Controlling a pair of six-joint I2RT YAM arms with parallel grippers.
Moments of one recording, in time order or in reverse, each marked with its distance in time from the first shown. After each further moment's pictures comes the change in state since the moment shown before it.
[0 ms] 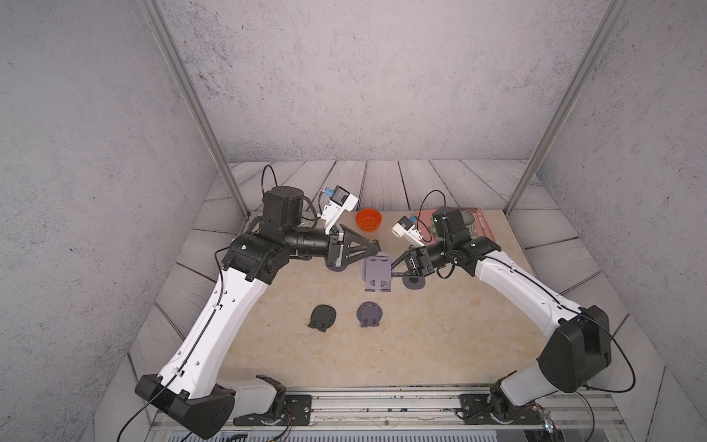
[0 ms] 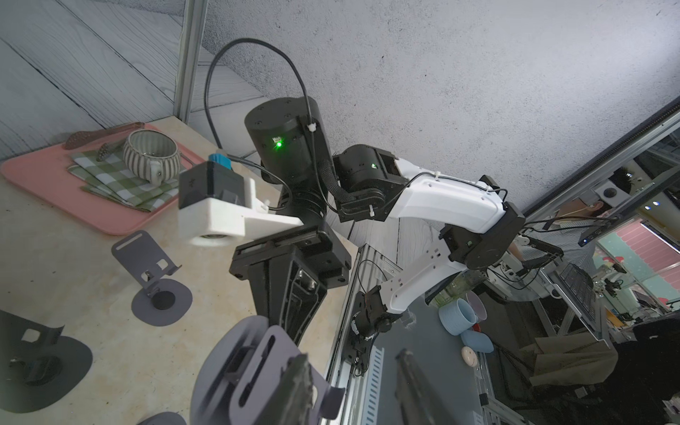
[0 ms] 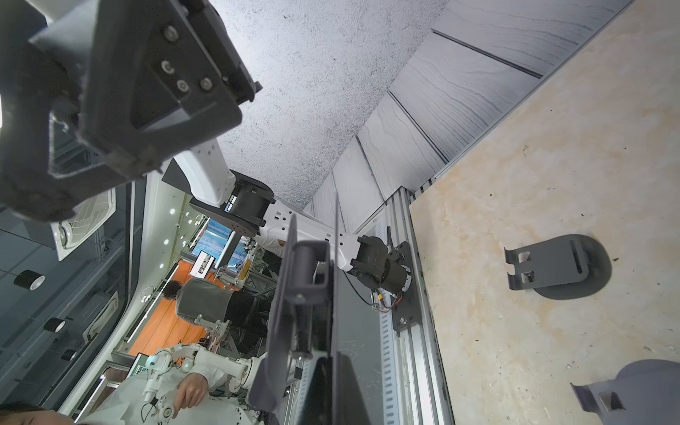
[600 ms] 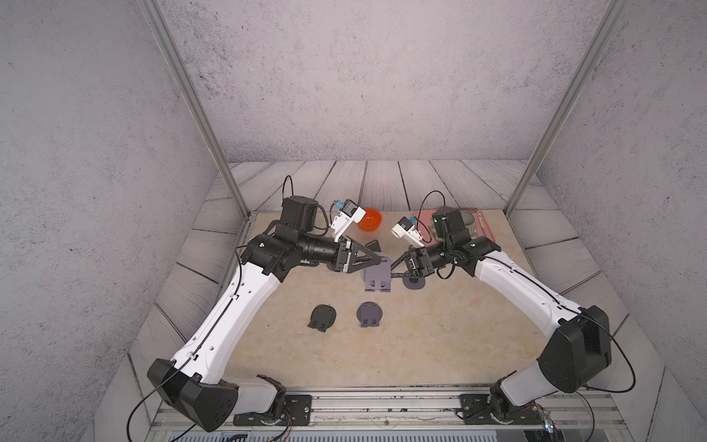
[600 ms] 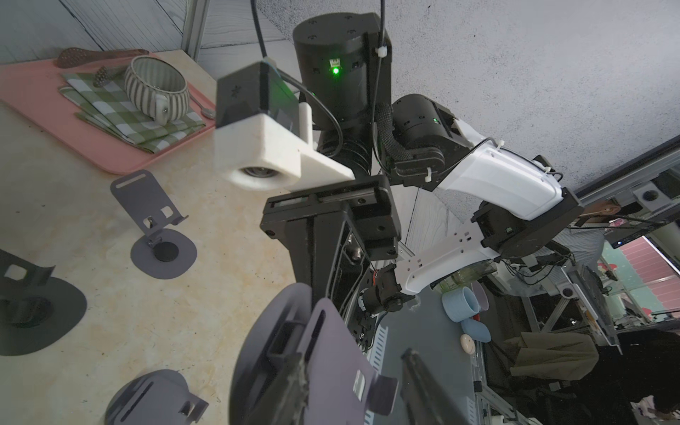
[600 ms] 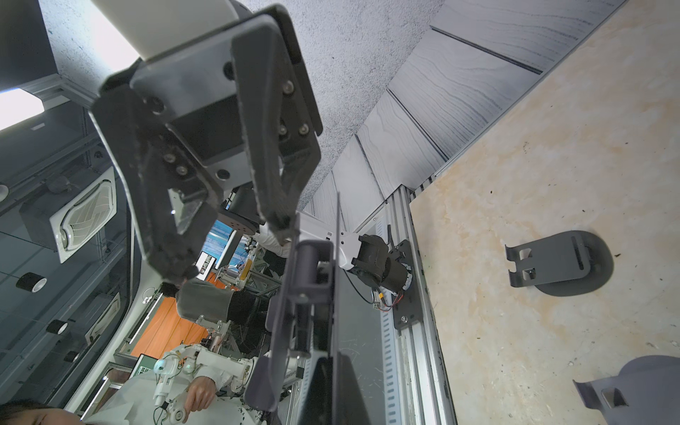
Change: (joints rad) left arm -0.010 0.035 -0.102 -0.002 -0.042 0.020; right arm 0.002 0.000 0.000 -0.007 0.004 0.000
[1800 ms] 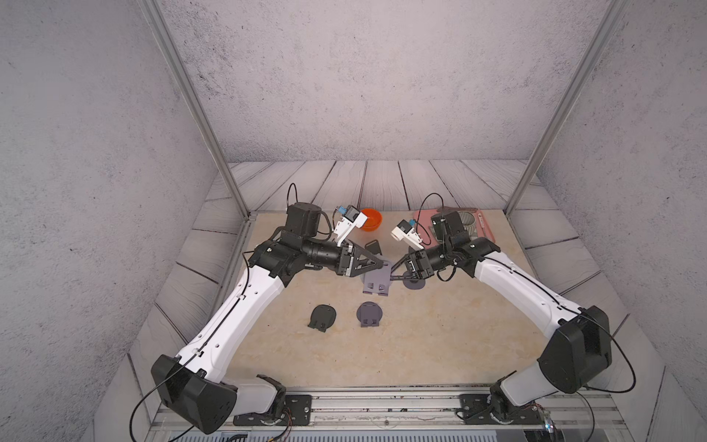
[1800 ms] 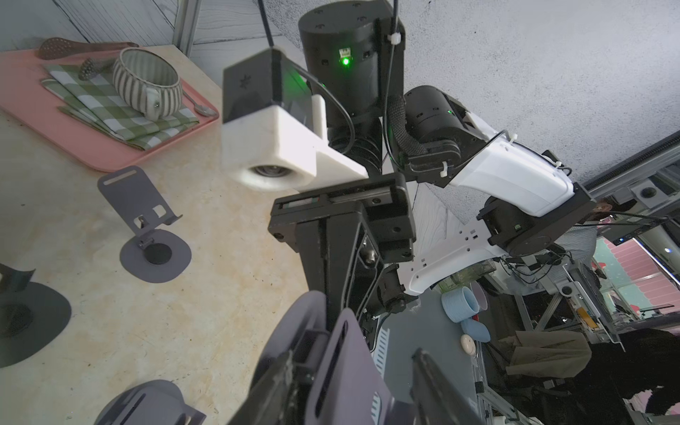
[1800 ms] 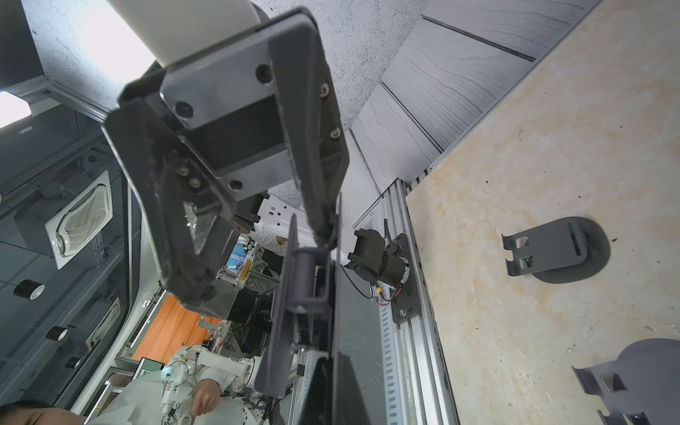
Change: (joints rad) left arm -0.007 -0.013 -0.123 0.129 0.045 -0.031; right arm 0.004 -0.004 -0.008 -0.038 0.014 -0.019
